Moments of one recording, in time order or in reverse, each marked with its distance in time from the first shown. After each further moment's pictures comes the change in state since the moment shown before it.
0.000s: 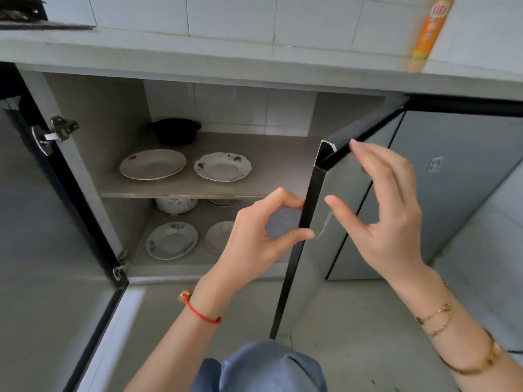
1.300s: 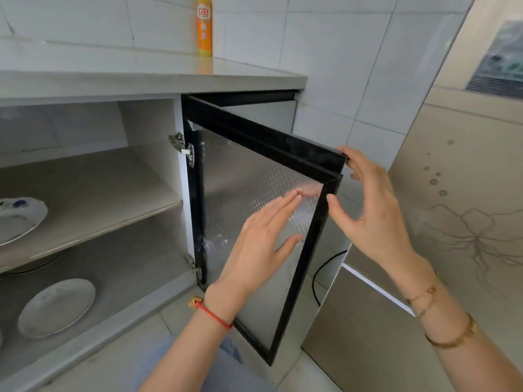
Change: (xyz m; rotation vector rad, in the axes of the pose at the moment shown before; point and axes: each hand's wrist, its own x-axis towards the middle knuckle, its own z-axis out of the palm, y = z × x) left_hand 0.029 0.060 0.235 0.020 -0.470 0.397; right_hand -0.073 0.051 -0.234 -0.571 -0.140 0.539
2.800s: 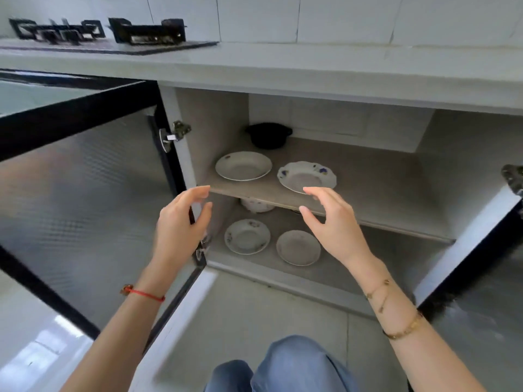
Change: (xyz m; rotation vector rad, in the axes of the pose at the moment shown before) left_hand -0.305 -0.081 -0.310 0.822 0.755 -0.971; right_hand 0.041 -0.307 0.311 0.835 -0.601 -0.437
